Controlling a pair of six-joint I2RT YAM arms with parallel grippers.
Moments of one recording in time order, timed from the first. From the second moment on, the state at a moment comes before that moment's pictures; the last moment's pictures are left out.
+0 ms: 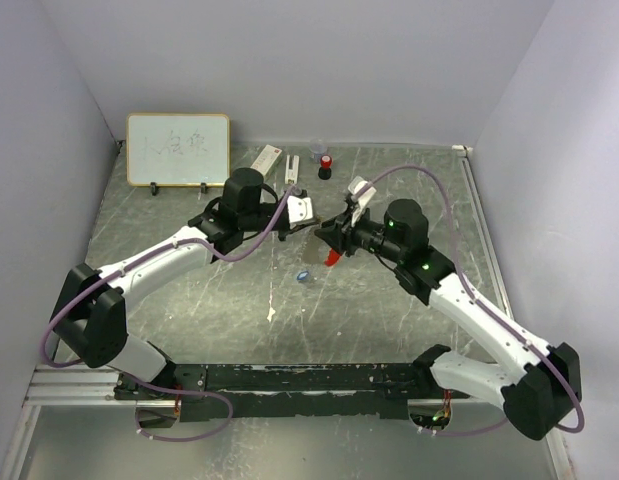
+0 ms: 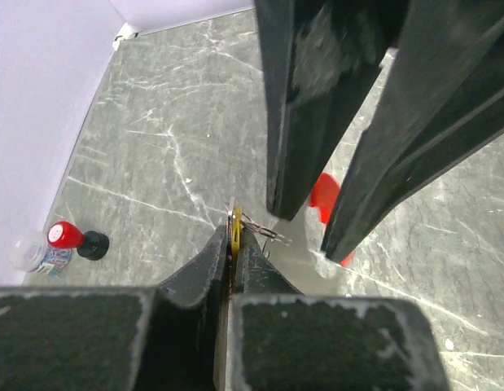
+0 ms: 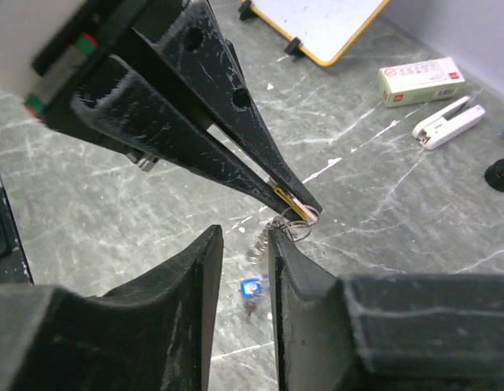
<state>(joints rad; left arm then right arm) -0.68 1.50 1.10 0.09 0.65 0.56 0.58 1.07 0.82 0.04 -0.42 -0.04</state>
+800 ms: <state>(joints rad) -0.69 1.47 1.10 0.20 0.63 0.50 0.58 0.84 0.66 0.13 -0.25 0.02</state>
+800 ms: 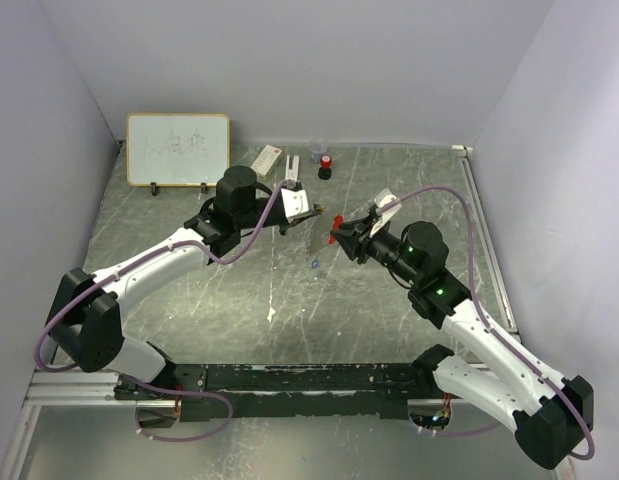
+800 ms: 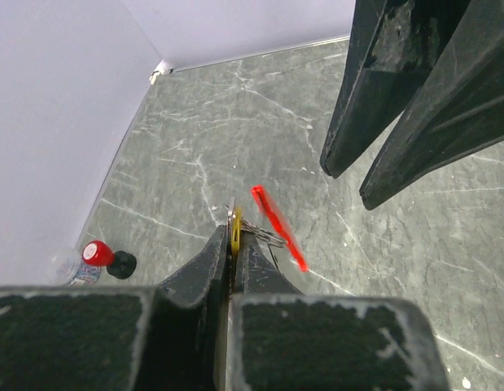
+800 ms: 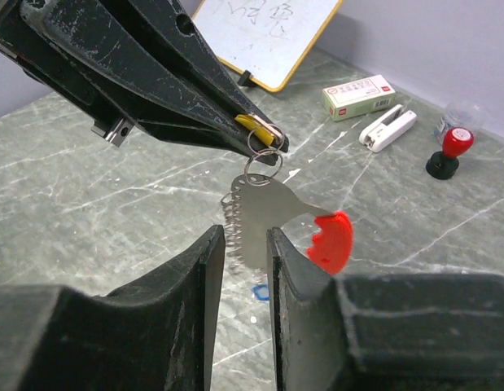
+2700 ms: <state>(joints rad) -0.79 1.49 1.13 0.17 0.42 0.47 0.58 1.00 0.68 0.28 -0.25 0.10</state>
